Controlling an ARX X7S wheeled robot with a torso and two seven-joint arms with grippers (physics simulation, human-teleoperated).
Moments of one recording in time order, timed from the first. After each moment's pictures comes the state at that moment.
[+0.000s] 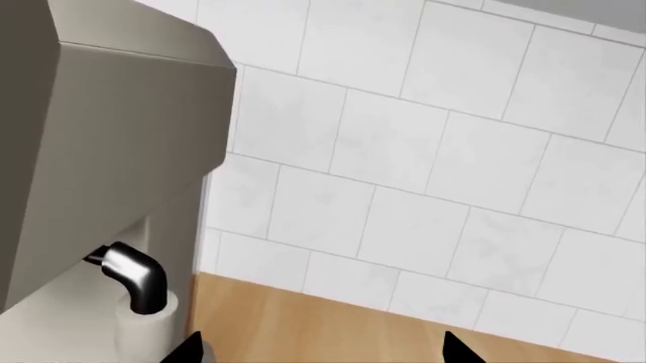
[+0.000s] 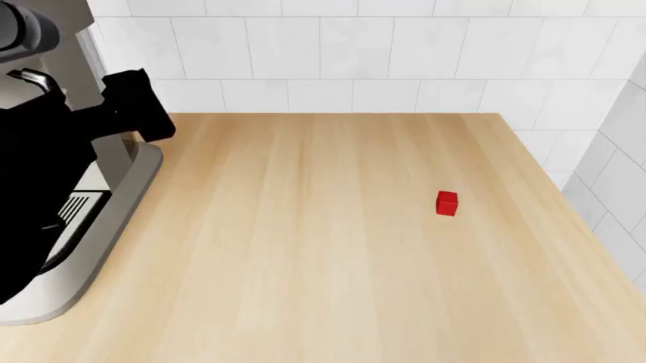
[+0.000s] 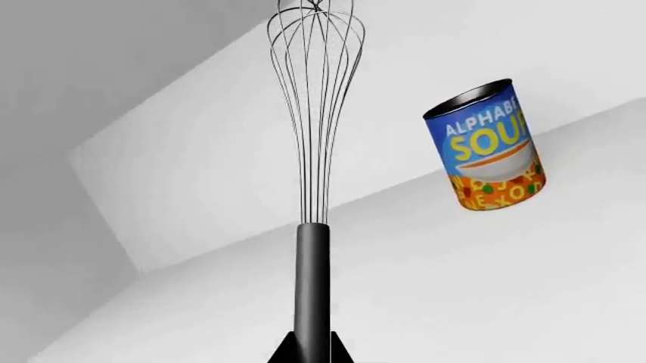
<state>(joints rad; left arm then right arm) -0.90 -0.61 -0.07 0.50 -1.55 -1.05 -1.05 2.35 0.00 -0.50 0.96 1.69 0.79 0.95</state>
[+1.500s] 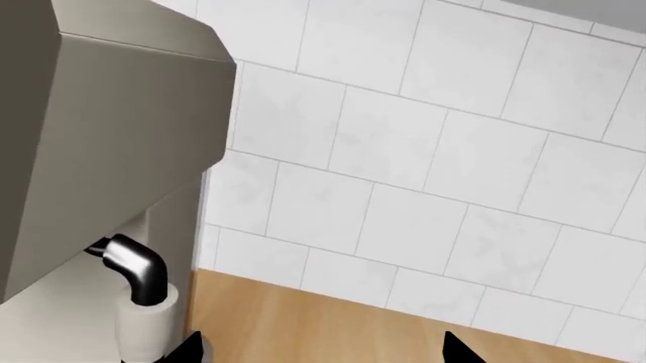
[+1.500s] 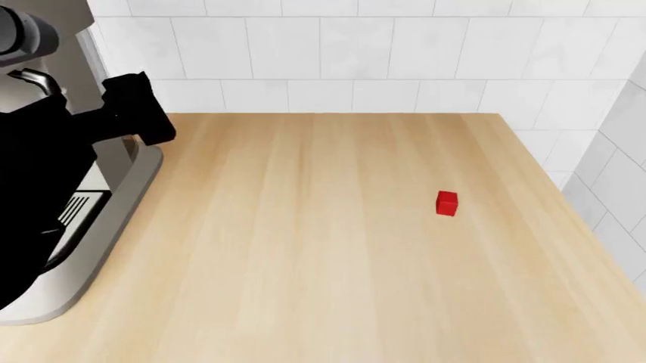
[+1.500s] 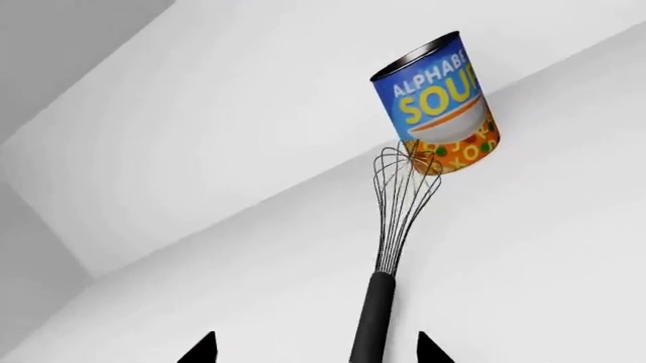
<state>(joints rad) -0.89 -0.63 -0.05 0.52 -1.57 -1.02 -1.06 2.36 0.00 -0.70 1.04 1.87 0.69 1.00</state>
